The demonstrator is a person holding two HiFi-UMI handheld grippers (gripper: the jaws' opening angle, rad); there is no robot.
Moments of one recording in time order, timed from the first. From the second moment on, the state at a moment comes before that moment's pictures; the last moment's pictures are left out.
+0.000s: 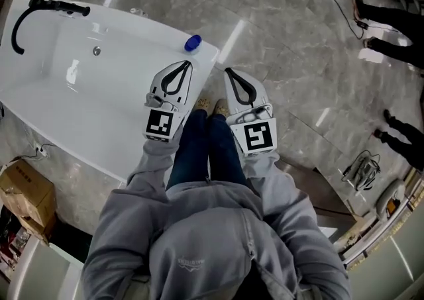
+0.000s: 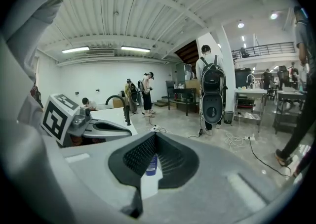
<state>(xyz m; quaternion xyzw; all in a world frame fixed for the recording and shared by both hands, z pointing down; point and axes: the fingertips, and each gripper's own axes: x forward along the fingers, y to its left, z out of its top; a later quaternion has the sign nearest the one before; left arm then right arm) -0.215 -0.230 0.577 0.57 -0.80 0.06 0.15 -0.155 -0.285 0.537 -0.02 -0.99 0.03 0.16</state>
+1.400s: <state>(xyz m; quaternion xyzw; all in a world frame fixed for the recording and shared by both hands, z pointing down) -0.104 -0.261 0.307 0.66 -0.75 0.00 0.05 -0.066 -0.300 0.316 0.06 -0.99 -0.02 0.08</state>
